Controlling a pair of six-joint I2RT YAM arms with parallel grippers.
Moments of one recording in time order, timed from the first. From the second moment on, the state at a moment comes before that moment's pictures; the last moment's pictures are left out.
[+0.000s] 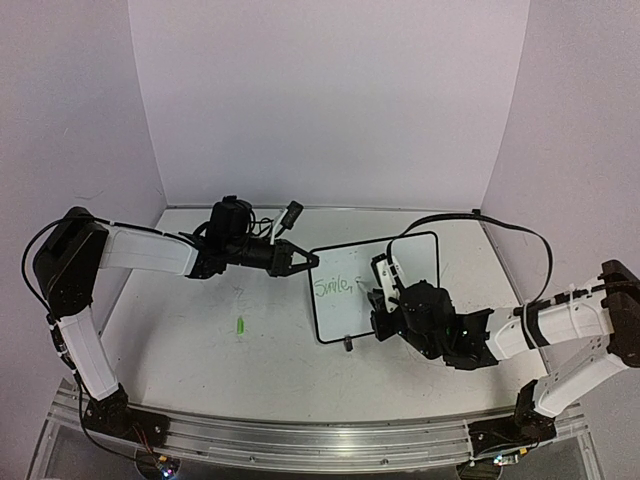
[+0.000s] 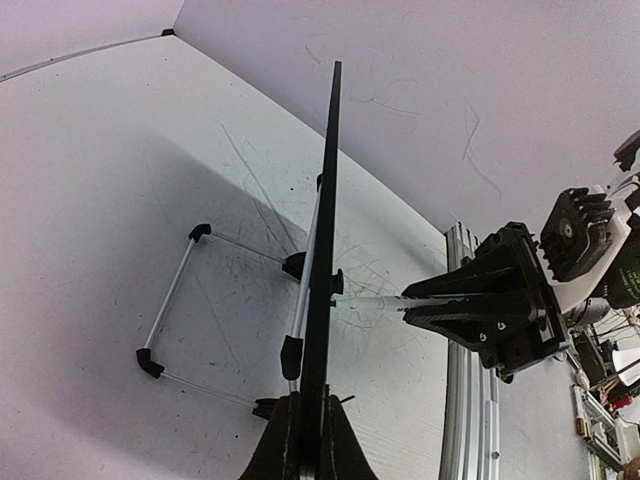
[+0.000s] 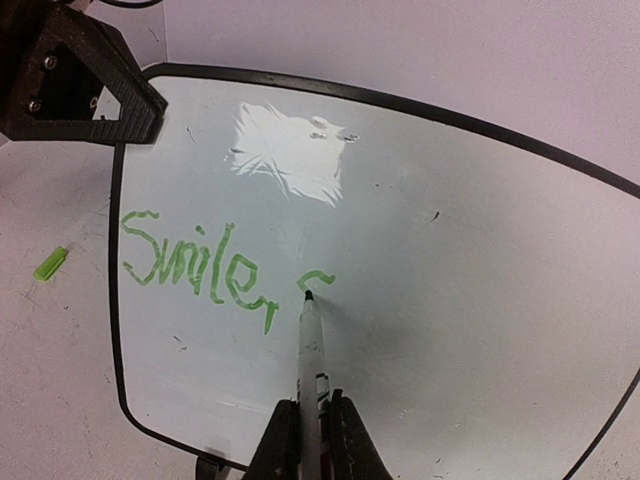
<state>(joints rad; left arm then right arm) -0.67 1.79 1.08 0.34 0.76 -0.30 1.07 1.43 0.61 0.38 0.58 0.15</state>
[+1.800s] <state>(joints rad) -0.67 1.79 1.08 0.34 0.76 -0.30 1.11 1.33 0.53 0.41 0.59 0.14</state>
